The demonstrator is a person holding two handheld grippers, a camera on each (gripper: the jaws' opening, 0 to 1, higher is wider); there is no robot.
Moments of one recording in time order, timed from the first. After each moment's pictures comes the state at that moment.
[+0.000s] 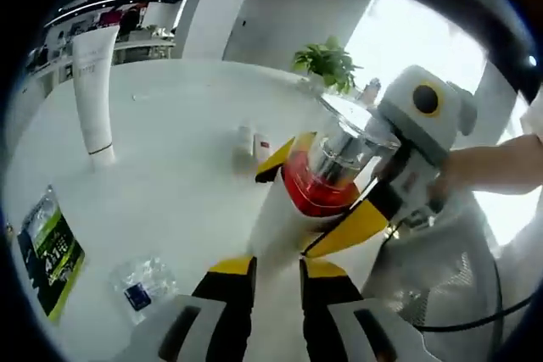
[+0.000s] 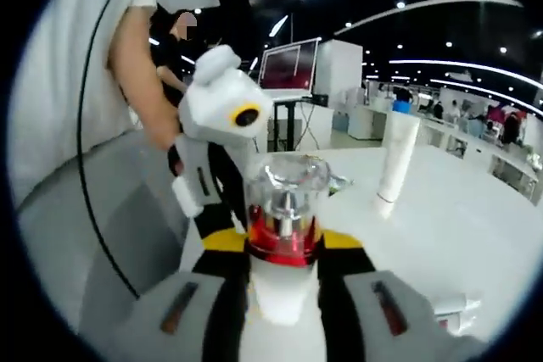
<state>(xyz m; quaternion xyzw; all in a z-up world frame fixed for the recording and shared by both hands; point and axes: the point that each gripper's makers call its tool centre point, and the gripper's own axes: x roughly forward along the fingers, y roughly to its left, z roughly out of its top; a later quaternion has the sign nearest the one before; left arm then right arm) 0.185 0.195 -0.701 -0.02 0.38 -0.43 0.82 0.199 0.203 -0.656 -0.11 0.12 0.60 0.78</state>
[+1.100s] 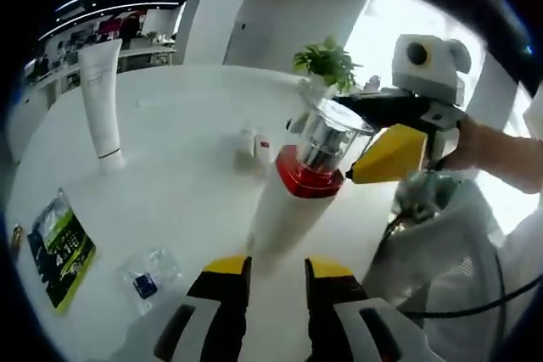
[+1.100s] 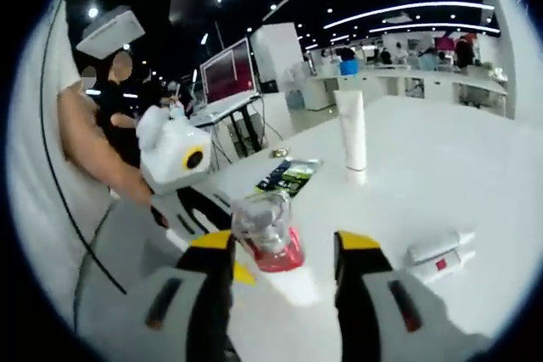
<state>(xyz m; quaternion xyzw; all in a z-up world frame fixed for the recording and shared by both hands) 0.174 0.205 -0.696 -0.01 0.37 -0.42 0.83 0.202 0.183 -0.616 -0.04 0.27 0.51 0.82</state>
